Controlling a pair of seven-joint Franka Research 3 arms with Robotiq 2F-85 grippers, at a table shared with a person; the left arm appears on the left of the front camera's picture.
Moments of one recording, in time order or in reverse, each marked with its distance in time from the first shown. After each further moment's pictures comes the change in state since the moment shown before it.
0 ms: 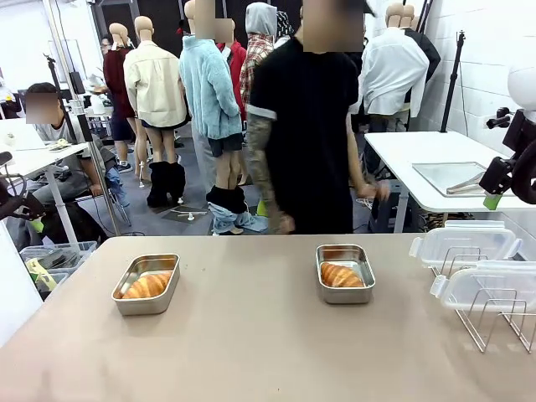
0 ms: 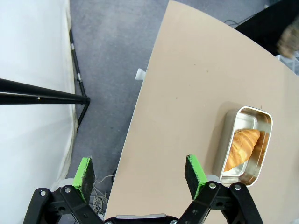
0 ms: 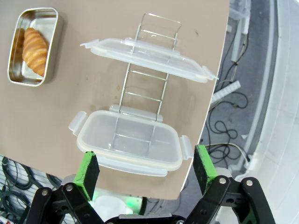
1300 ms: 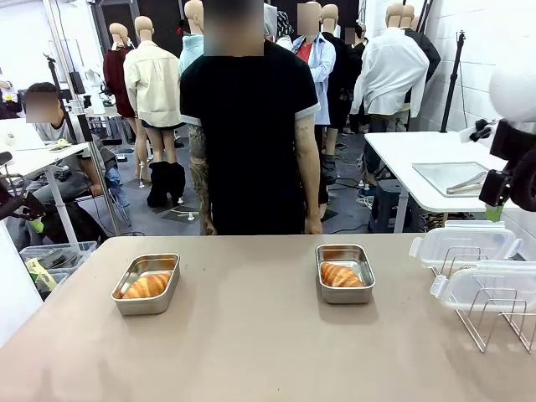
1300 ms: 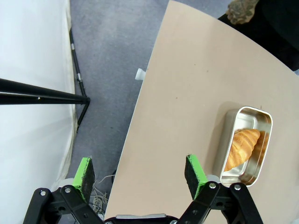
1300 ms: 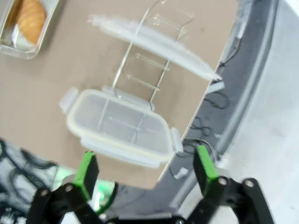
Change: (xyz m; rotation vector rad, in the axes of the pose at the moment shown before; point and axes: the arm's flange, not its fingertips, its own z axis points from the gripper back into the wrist) left arm 0.000 0.000 0.000 0.000 0.000 0.000; right arm -0.001 0.030 -0.007 -0.081 0.111 0.240
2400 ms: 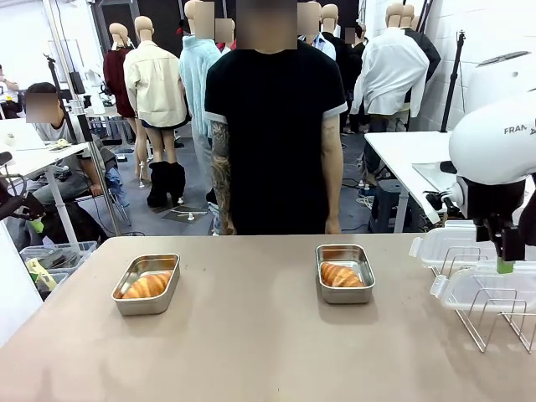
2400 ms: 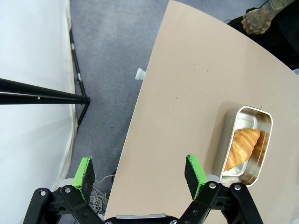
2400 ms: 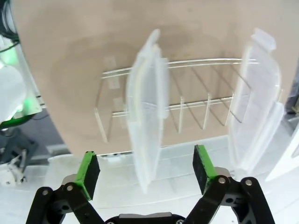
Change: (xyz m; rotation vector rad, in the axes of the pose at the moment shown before) left arm 0.000 0.000 0.000 0.000 0.000 0.000; right arm -0.001 0.064 -0.062 0.011 0.161 1.005
